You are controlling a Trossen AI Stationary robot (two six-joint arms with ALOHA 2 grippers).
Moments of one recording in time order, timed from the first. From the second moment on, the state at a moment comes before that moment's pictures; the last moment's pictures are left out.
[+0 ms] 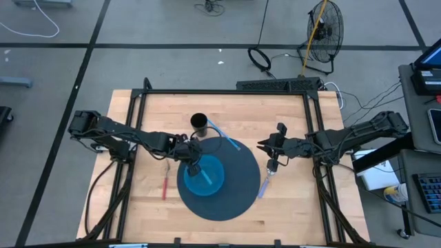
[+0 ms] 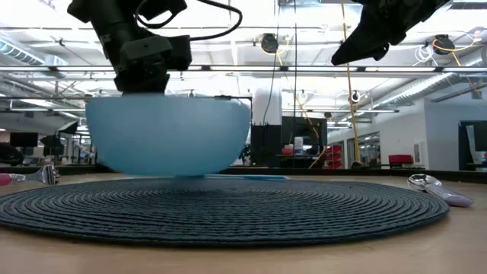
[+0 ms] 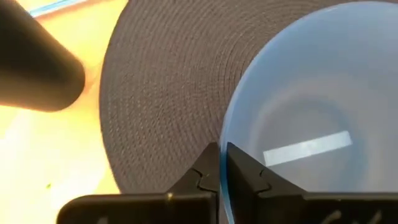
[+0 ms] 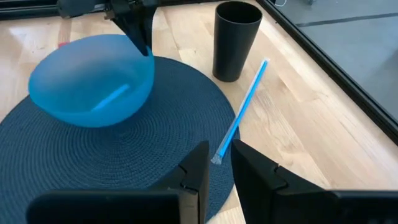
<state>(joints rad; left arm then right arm) -0.12 1.48 0.90 -0.50 -0.16 -0.52 0.25 1.02 0.74 -0.34 0.47 0.30</state>
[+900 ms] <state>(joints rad) -0.12 1.47 0.90 -0.52 -0.19 -0.50 0.25 1.02 0.74 -0.33 0.47 0.30</state>
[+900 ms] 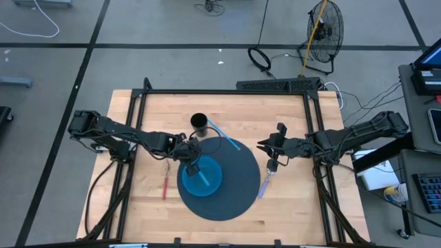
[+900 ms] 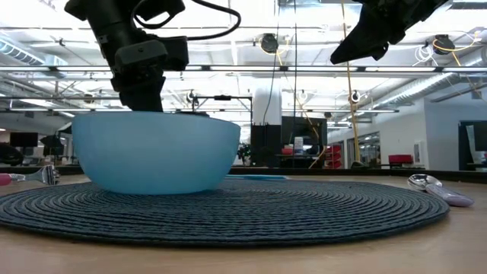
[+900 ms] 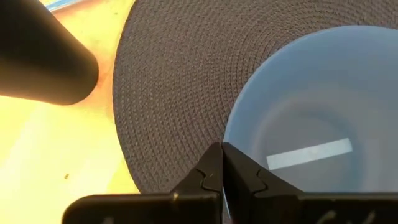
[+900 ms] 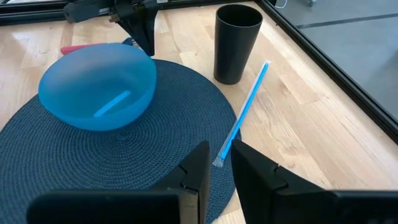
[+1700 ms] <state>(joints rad) -0.28 1.16 0.90 -0.89 -0.28 -0.64 0.25 1.02 0.74 -0.34 0.47 0.28</state>
